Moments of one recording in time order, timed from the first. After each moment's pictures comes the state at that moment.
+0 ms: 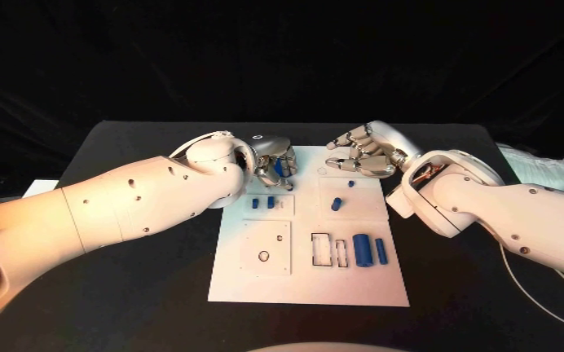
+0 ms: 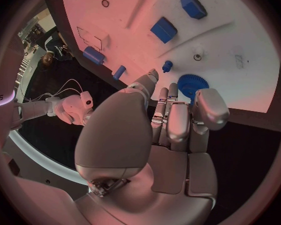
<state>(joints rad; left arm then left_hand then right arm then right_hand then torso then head) 1.23 -0.53 -0.03 1.33 -1.49 -0.08 -0.13 1.45 -0.18 0.29 0.12 0.13 0.98 0.14 0.15 0.22 1.09 0.08 0.20 0.12 1.47 -0.01 1.26 1.09 0.11 1.44 0.09 1.10 1.22 1.07 -0.96 0.11 1.72 -1.08 -0.45 -0.05 1.42 -0.09 0.01 0.26 0.33 0.99 0.14 0.08 0.08 1.28 0.05 0.88 1.09 1.46 -0.01 1.42 1.29 0.08 1.28 0.09 1.29 1.10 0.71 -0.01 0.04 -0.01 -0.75</state>
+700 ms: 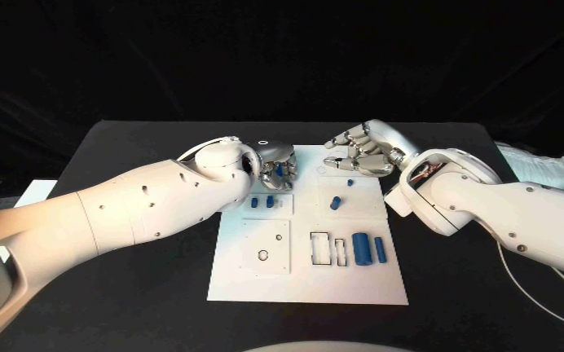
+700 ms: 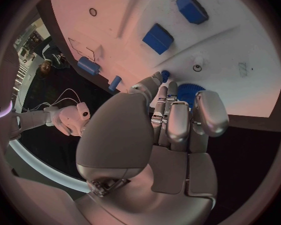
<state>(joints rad) 1.21 -0.49 -0.03 1.29 -1.57 -0.06 -0.14 1.46 -0.16 0.36 0.10 0.13 1.04 0.14 0.13 0.19 1.16 0.07 0.16 0.09 1.47 -0.01 1.27 1.07 0.11 1.45 0.09 1.15 1.27 1.07 -0.96 0.11 1.72 -1.08 -0.45 -0.05 1.42 -0.09 0.01 0.26 0.33 0.99 0.14 0.08 0.08 1.28 0.05 0.88 1.09 1.46 -0.01 1.42 1.29 0.08 1.28 0.09 1.29 1.10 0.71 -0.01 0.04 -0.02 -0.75</state>
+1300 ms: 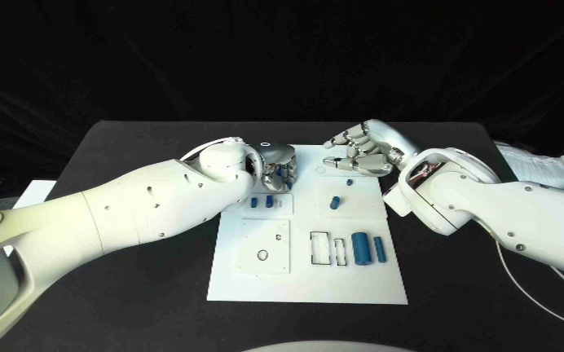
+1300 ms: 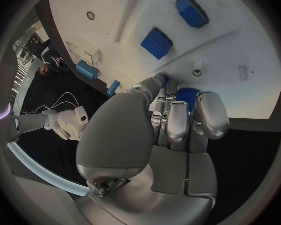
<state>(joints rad) 1.20 -0.47 -0.03 1.27 -1.59 -0.02 -0.15 1.47 -0.16 0.40 0.08 0.13 1.06 0.14 0.12 0.17 1.19 0.07 0.15 0.08 1.47 -0.01 1.27 1.05 0.10 1.46 0.08 1.17 1.29 1.07 -0.96 0.11 1.72 -1.08 -0.45 -0.05 1.42 -0.09 0.01 0.26 0.33 0.99 0.14 0.08 0.08 1.28 0.05 0.88 1.09 1.46 -0.01 1.42 1.29 0.08 1.28 0.09 1.29 1.10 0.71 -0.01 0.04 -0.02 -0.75</state>
